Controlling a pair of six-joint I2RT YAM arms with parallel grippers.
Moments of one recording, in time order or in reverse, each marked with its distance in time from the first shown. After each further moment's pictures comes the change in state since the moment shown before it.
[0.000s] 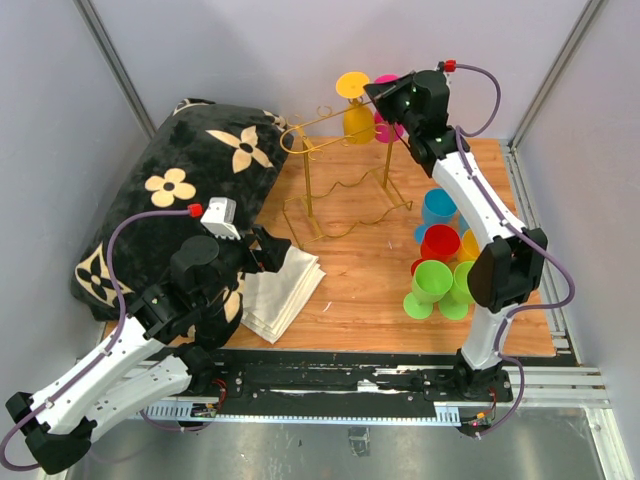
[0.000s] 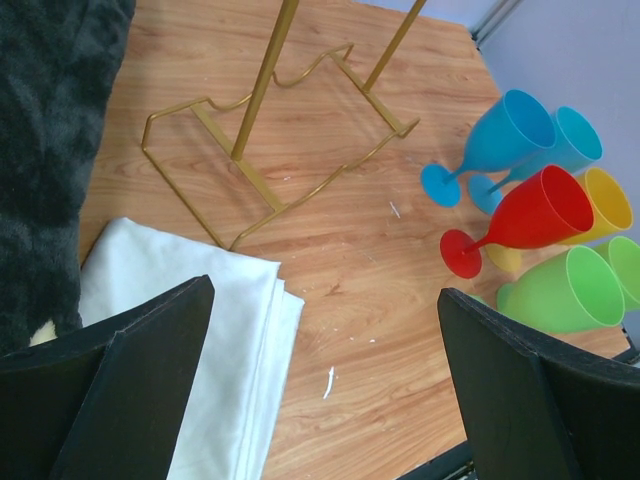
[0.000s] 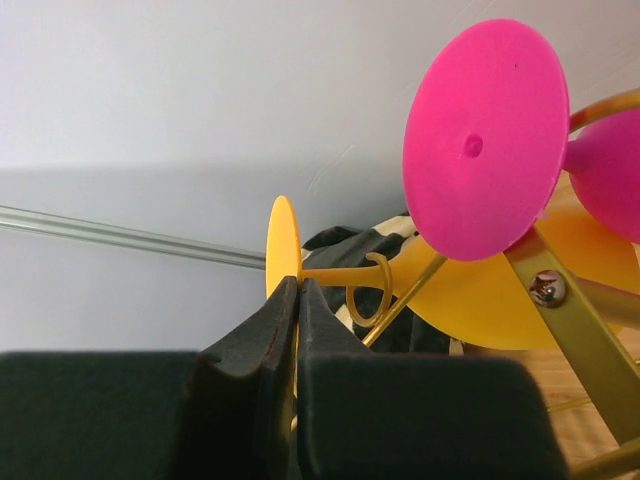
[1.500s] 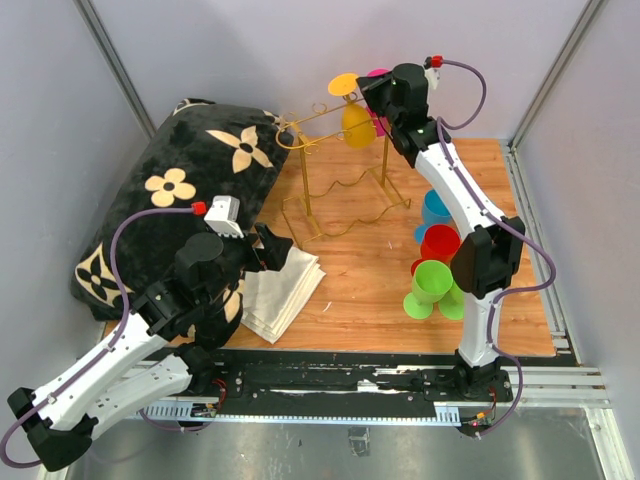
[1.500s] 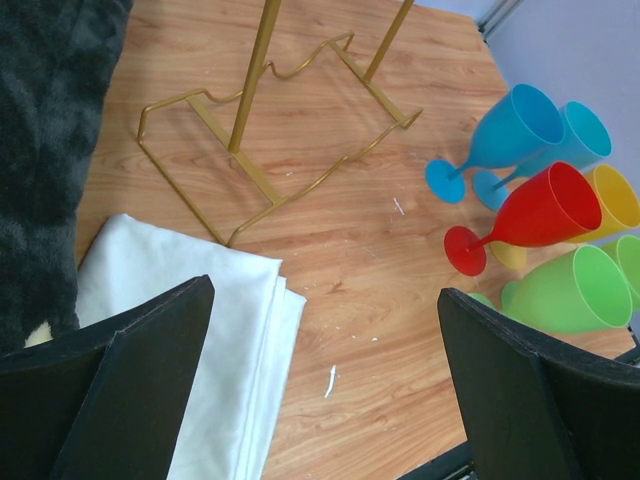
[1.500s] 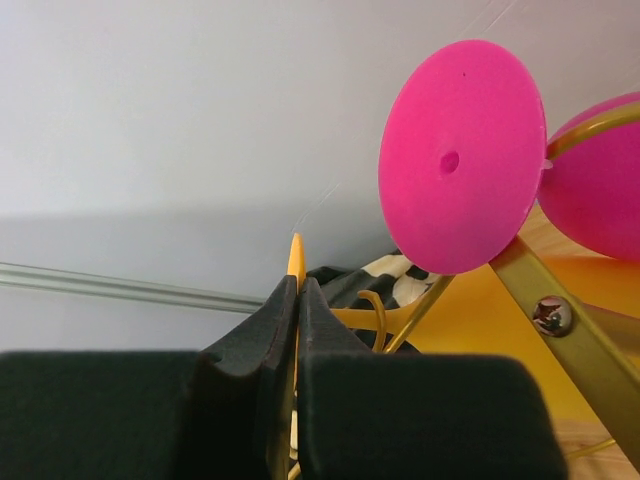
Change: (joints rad) left arm 0.000 0.031 0.011 0.000 0.000 -0.002; right arm 0.048 0.156 0.209 -0.063 0.154 -0.003
